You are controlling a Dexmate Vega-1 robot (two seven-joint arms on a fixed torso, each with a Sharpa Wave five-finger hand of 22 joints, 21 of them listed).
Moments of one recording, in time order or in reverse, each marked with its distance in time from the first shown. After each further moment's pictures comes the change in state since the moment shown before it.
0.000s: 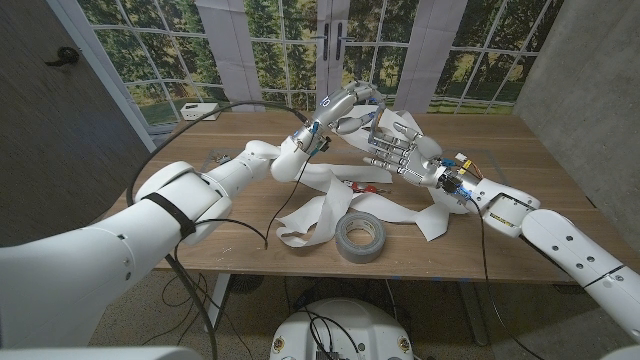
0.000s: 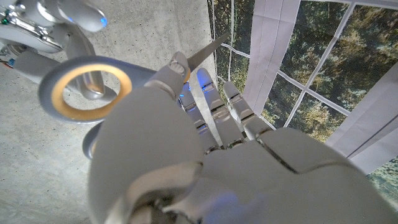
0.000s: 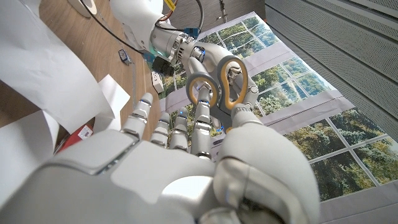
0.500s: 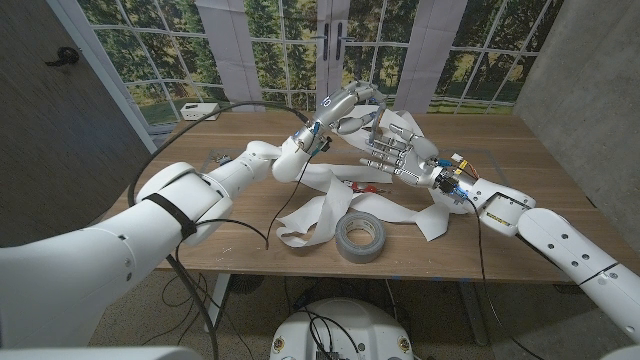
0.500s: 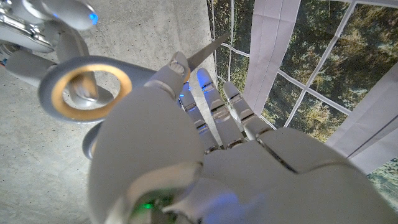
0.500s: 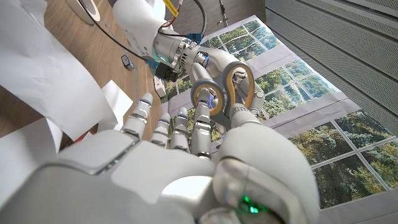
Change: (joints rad) left arm 0.005 -0.006 -0.009 -0.004 0.009 0.007 0.000; left_hand 0.000 0.000 0.000 0.000 -0.001 0.000 0.000 0.000 -0.005 0.000 0.000 0.000 0.000 0.000 0.000 0.000 0.000 0.000 0.000 -0.007 0.000; right arm 0.020 0.003 -0.021 0.012 0.002 -0.016 0.013; right_hand 0.004 0.004 0.020 -0.005 0.004 0.000 0.000 0.000 0.000 0.000 0.000 0.000 0.000 0.000 -0.007 0.004 0.000 0.000 0.000 0.000 0.000
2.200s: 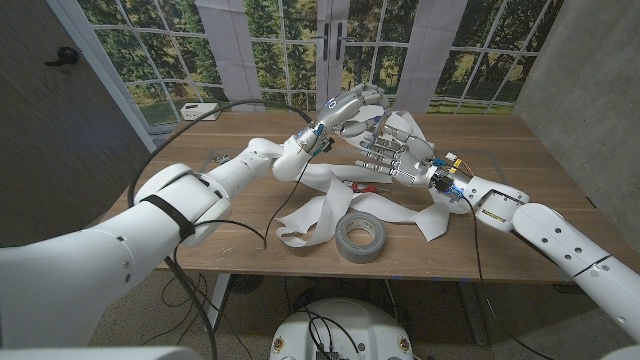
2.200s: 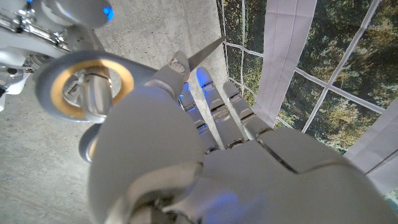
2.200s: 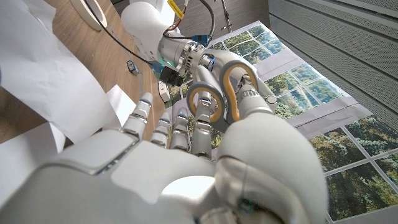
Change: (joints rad) left arm 0.007 0.016 -0.009 -0.059 0.087 0.010 0.000; left_hand 0.000 0.000 0.001 -0.001 0.002 0.027 -0.007 0.018 -0.019 0.000 0.000 0.000 -0.001 0.015 -0.003 0.007 0.010 0.013 0.002 -0.019 0.000; right arm 0.047 -0.001 -0.035 0.029 -0.006 -0.030 0.011; right_hand 0.118 -0.138 0.005 -0.136 -0.008 0.017 -0.002 0.012 0.000 0.020 0.002 0.006 0.000 0.033 0.007 -0.002 -0.035 0.021 -0.005 0.008 0.000
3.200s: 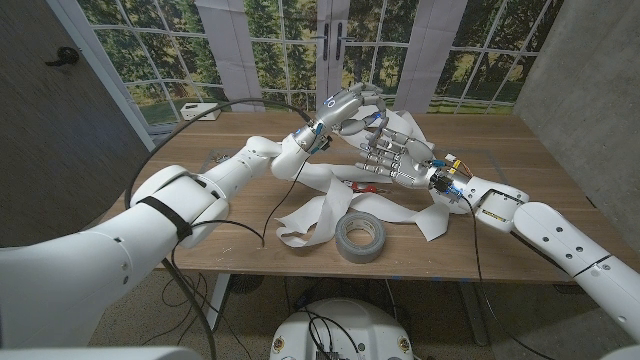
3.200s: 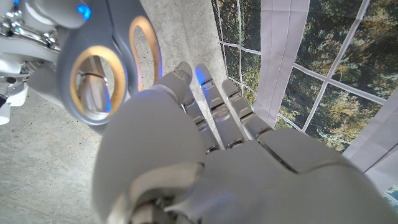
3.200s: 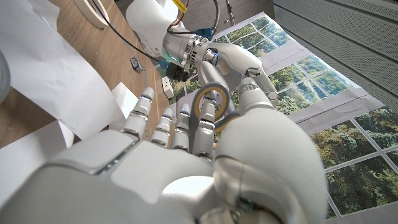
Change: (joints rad) left arm 0.009 0.008 -0.025 -0.027 0.038 0.035 0.000; left_hand 0.017 -0.004 0.018 0.018 0.018 0.051 0.016 0.014 -0.014 0.107 0.021 0.022 0.029 0.020 -0.009 0.017 0.014 0.023 -0.002 -0.004 0.000; right arm 0.000 0.003 0.004 -0.003 0.023 -0.023 -0.034; right_hand 0.058 -0.015 -0.006 -0.014 0.000 0.064 -0.027 0.022 0.022 0.043 -0.022 0.009 0.000 0.047 -0.023 0.009 -0.006 0.058 -0.016 0.012 0.000
